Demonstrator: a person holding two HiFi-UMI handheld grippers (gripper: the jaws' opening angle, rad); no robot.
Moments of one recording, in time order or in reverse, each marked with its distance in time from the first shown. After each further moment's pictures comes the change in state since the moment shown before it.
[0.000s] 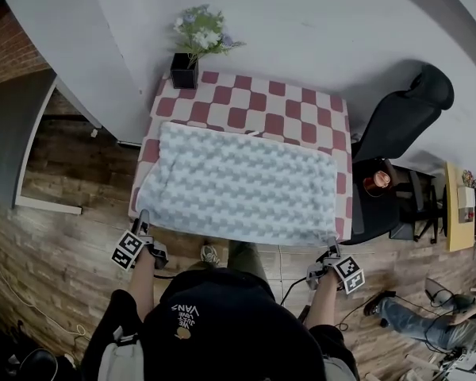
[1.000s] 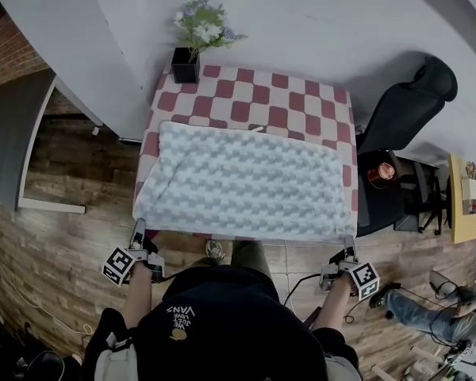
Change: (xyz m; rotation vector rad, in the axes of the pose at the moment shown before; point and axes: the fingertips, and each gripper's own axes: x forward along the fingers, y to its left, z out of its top) left arm -0.061 -0.041 0.020 -0.119 0.049 -0.165; right arm -0.047 0.030 0.031 0.058 -0.106 0.085
